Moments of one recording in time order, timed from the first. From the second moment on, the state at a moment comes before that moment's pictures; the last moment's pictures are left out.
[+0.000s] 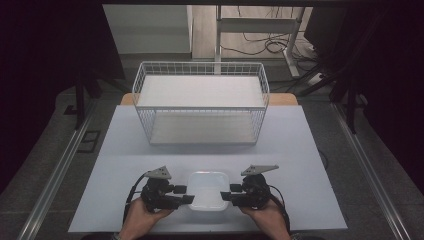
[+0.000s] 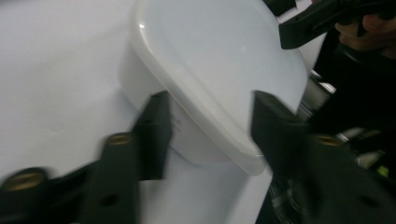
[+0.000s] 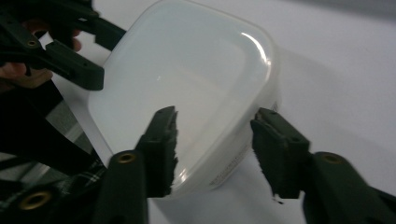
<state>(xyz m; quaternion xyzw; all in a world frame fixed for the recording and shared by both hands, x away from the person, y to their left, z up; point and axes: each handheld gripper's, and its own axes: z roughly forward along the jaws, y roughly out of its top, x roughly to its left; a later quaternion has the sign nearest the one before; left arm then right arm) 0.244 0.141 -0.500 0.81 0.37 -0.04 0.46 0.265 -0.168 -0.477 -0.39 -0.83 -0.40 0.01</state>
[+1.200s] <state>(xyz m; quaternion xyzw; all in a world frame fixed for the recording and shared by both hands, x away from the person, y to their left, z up) 0.255 0.148 -0.476 0.77 0.41 0.01 0.49 0.272 -0.173 -0.448 -0.37 -0.80 -0.46 -0.07</state>
